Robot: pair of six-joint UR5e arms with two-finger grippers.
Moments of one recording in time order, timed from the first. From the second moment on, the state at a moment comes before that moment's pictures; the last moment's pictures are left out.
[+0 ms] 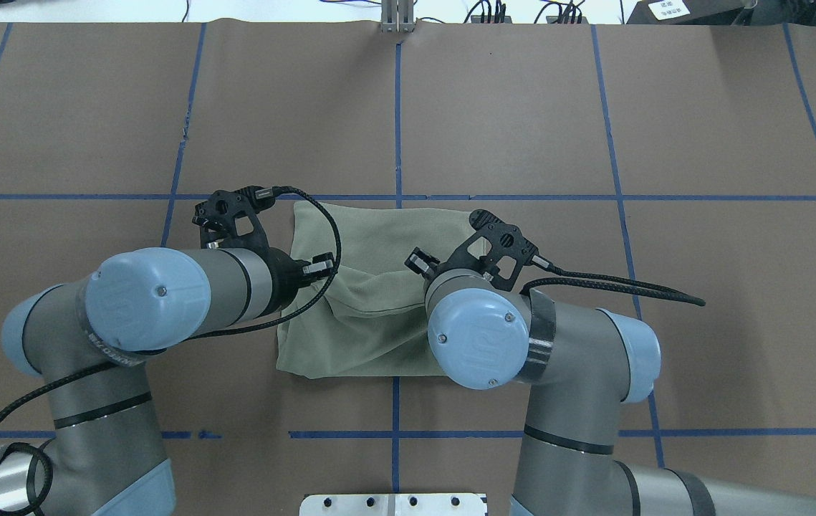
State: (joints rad) left arm -0.44 -2.02 -1.97 -1.84 -1.54 -1.52; right arm 0.32 -0.96 1.86 -1.62 1.29 1.97
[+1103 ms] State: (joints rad) left arm -0.53 -2.10 -1.69 -1.95 -1.53 -1.41; right arm 0.41 -0.86 1.60 -1.51 1.32 1.91
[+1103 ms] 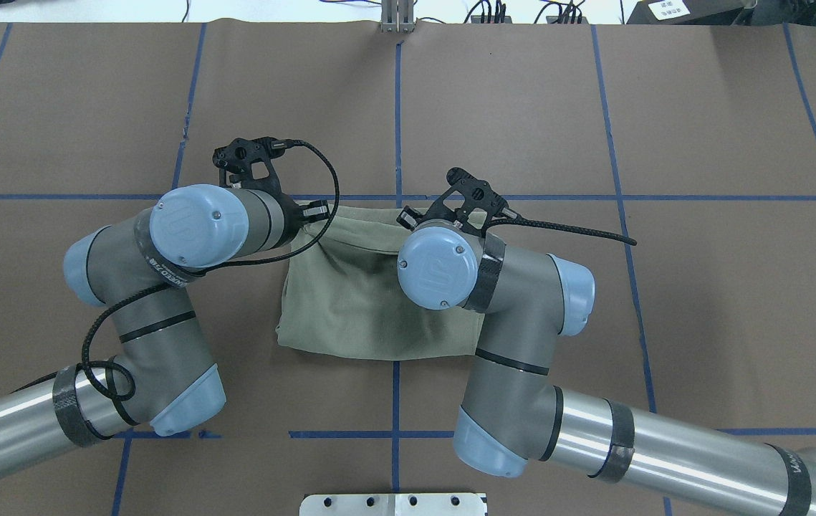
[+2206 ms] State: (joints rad) left arm -0.68 -2.09 -1.69 -1.98 -1.72 -1.06; right arm 0.38 -0.88 1.65 -1.49 1.44 1.58
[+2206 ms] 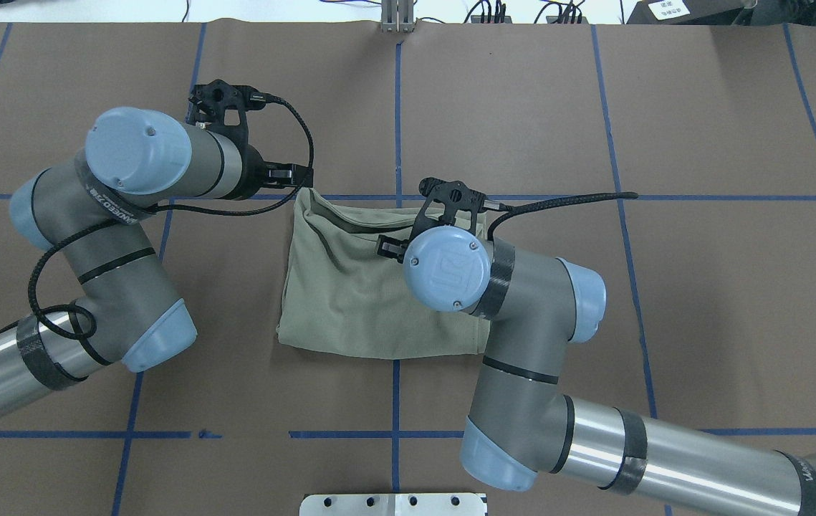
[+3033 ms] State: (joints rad) left arm -0.69 -2.06 -1.72 -1.98 -1.73 -1.05; right arm 0.47 -0.77 1.36 -1.49 1.38 1.41
